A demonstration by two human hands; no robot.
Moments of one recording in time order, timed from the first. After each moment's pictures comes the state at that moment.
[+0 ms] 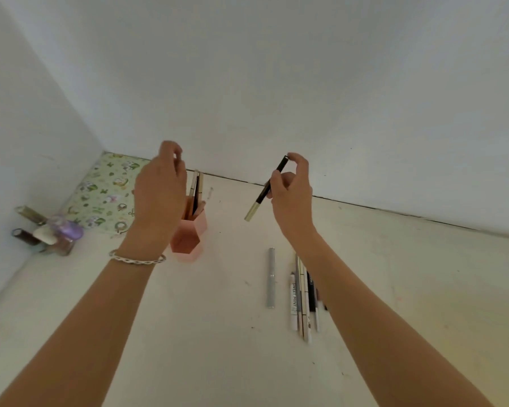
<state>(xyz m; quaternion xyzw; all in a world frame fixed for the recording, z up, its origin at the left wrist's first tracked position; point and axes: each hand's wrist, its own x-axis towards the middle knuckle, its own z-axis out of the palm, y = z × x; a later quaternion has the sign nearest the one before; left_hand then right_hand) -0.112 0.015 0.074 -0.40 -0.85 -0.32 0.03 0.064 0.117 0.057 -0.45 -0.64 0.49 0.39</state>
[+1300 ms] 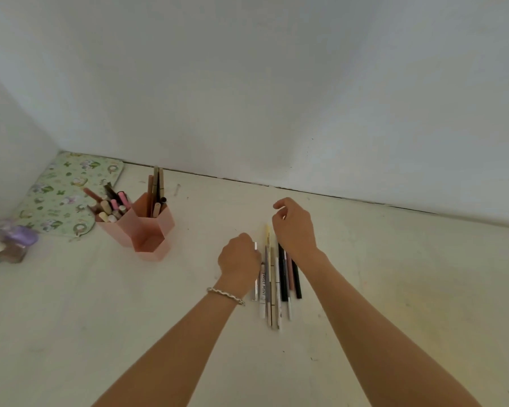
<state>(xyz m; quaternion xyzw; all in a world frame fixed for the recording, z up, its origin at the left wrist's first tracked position) 0.069 0.050 -0.029 -0.41 -0.86 -0.12 -0.27 0.153 0.131 0.001 -0.56 -0.73 0.33 0.20</state>
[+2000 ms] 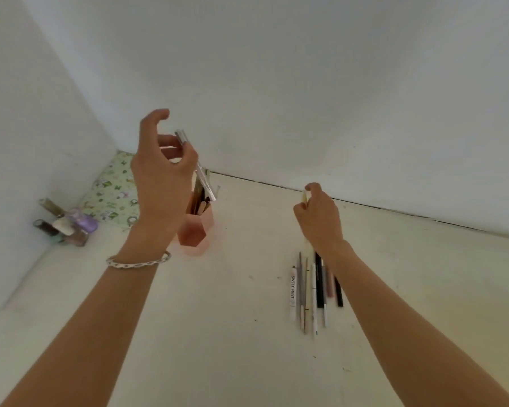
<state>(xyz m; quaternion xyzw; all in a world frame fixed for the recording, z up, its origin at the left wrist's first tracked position) -0.072 -0.003 0.131 -0.31 -0.75 -0.59 0.01 0.117 0.140 0.016 -0.53 -0.79 0.24 0.20</state>
